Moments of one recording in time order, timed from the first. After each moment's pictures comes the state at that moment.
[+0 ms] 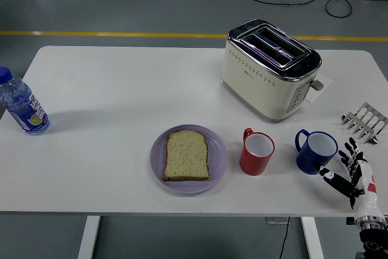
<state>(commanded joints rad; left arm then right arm) -0.09 0.01 -0.21 -0.20 0.42 0.11 0.03 -0.03 -0.14 1.23 1.09 -1.06 -0.39 0.43</state>
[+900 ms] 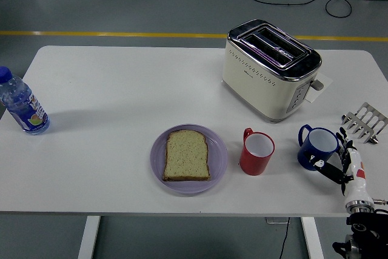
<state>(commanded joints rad) -0.09 0.01 -0.22 -0.20 0.42 0.11 0.03 0.11 -0.11 1.19 0.95 -1.06 -0.41 0.43</state>
